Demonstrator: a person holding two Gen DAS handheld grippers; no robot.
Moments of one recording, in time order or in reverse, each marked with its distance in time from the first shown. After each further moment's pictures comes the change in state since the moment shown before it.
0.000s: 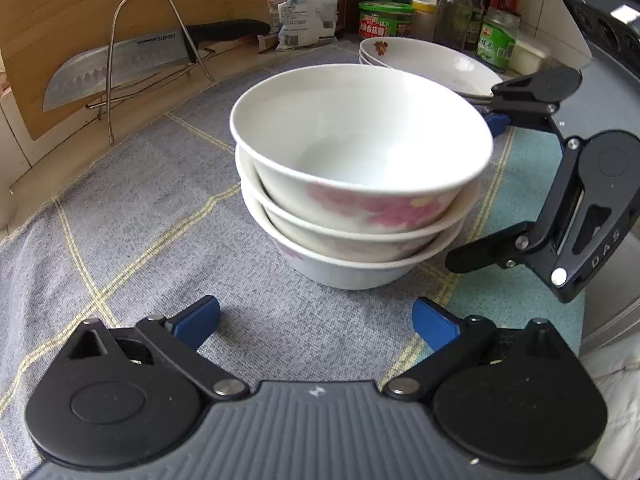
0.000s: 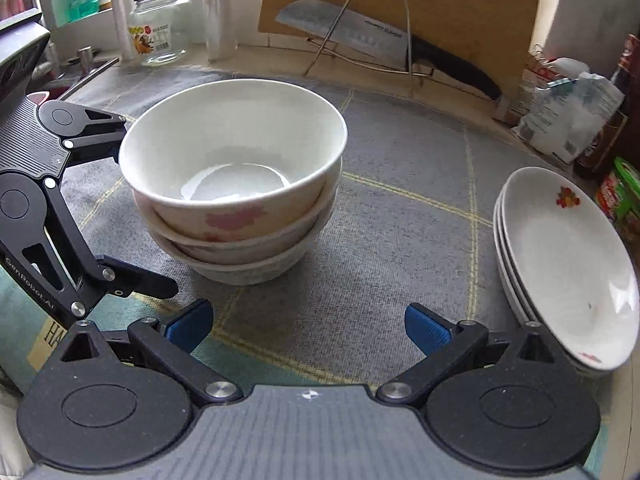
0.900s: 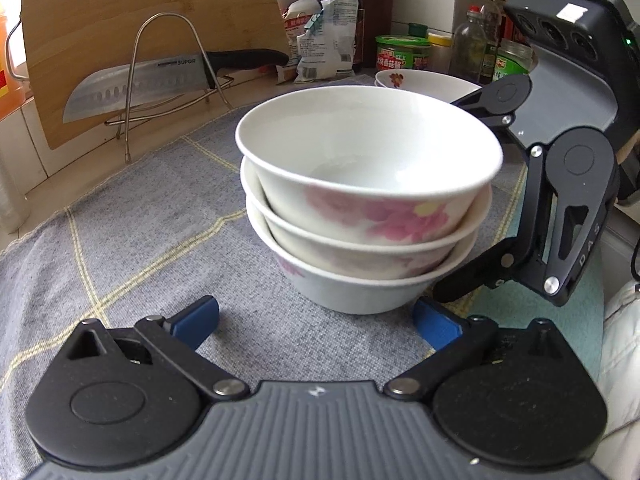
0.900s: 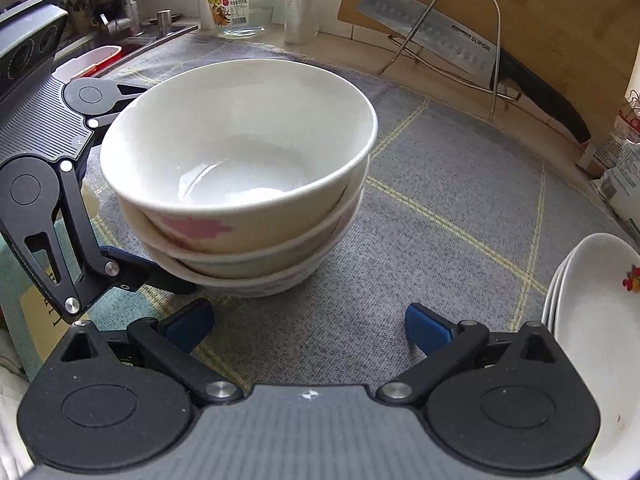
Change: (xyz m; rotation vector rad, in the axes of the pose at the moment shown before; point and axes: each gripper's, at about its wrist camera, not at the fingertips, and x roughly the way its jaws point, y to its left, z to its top) left arm -0.001 -0.004 -0.002 -0.045 -0.138 0.037; right arm 0.029 -0.016 0.020 -0.219 0.012 0.168
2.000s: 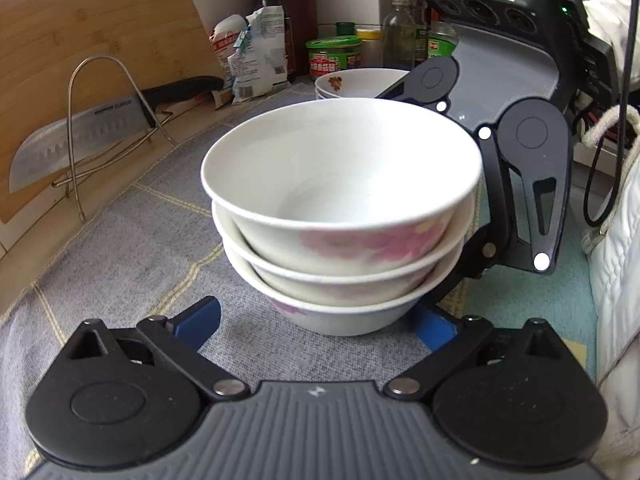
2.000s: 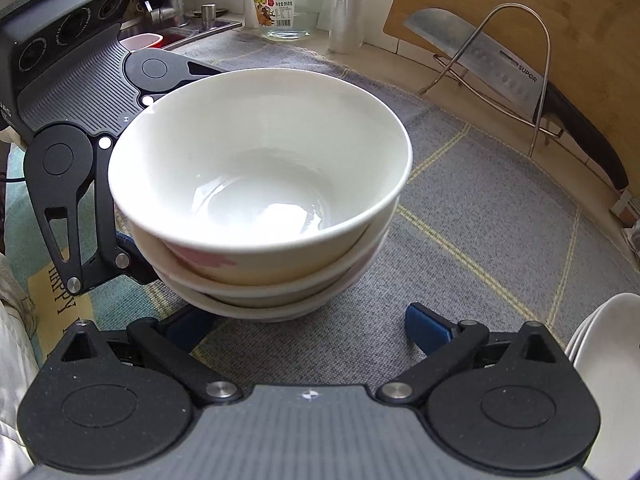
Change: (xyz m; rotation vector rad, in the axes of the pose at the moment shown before) left arm 0.005 0.007 0.009 0.228 -0.032 -0.129; right arm 0.007 -0.002 0.010 -0.111 -0.014 0.070
